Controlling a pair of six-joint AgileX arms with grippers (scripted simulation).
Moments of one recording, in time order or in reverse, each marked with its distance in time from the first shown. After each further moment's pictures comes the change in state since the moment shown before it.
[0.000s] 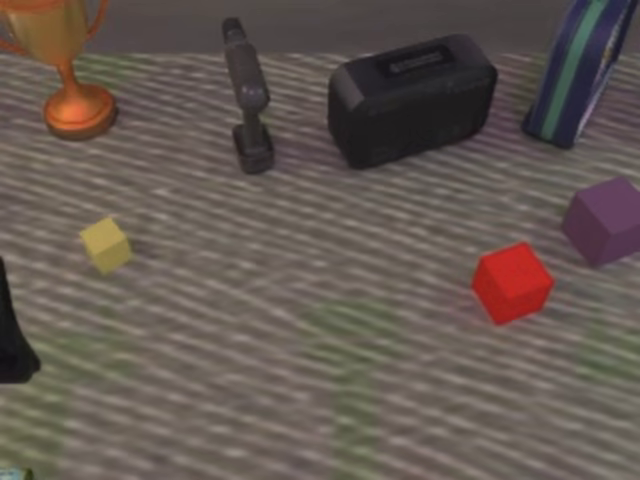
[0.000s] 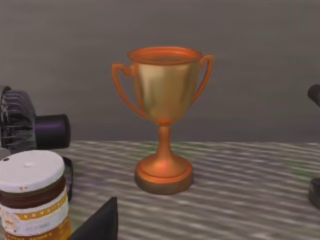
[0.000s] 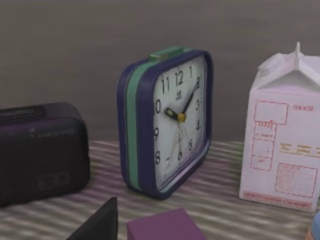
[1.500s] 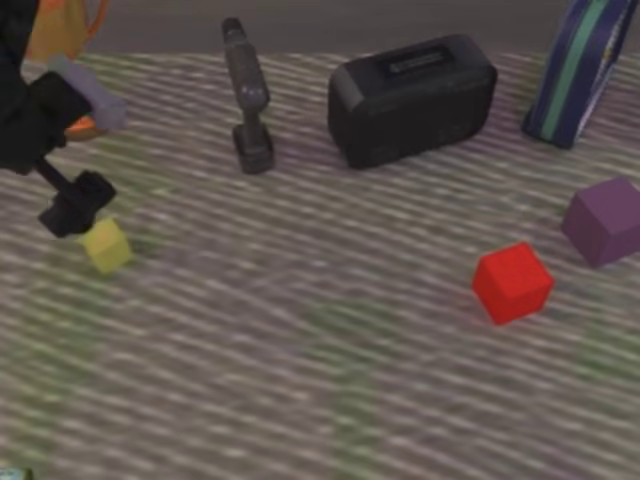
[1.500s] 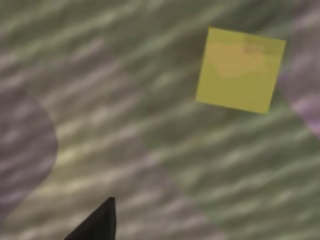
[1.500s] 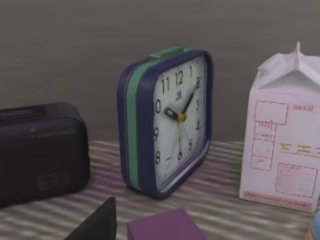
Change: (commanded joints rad) left arm -0.082 1.909 1.477 -0.970 -0.002 0.709; right arm 0.000 0.000 0.000 0.000 0.000 0.000
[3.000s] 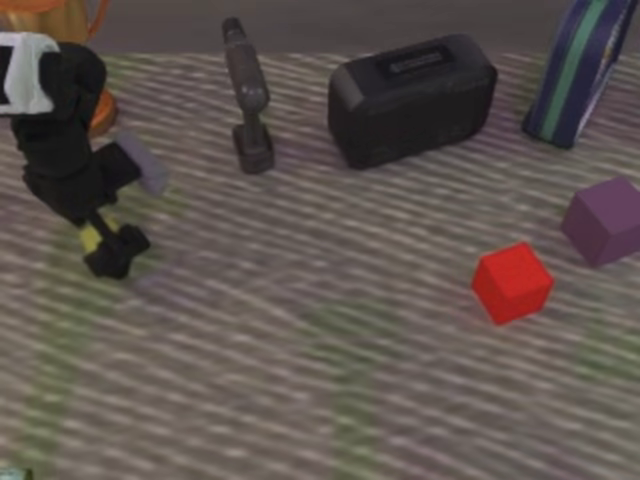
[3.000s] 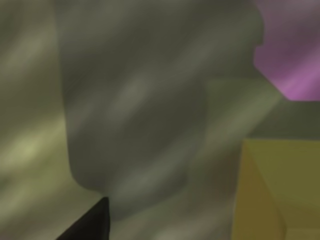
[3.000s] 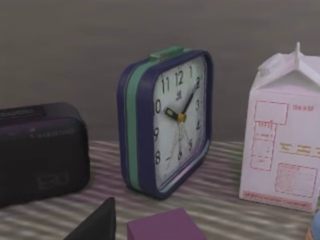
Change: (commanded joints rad) left arm -0.013 0.422 0.105 0.148 0.006 0.119; right arm 0.000 0.000 0.000 0.000 0.000 0.000
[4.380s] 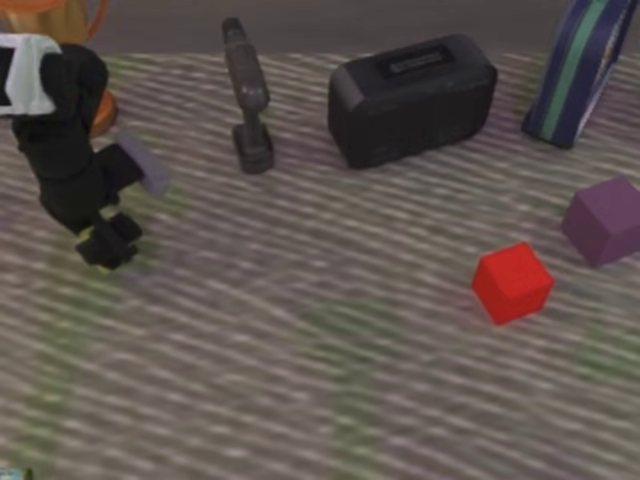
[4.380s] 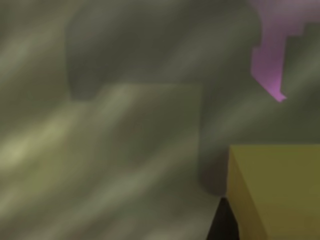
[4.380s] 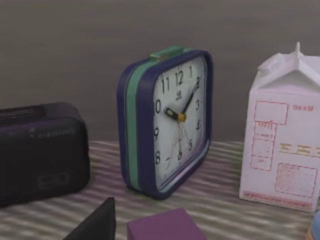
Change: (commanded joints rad) left arm 0.000 -0.041 0.004 -0.029 0.017 -0.014; right arm 0.000 0.000 0.000 0.000 0.000 0.000
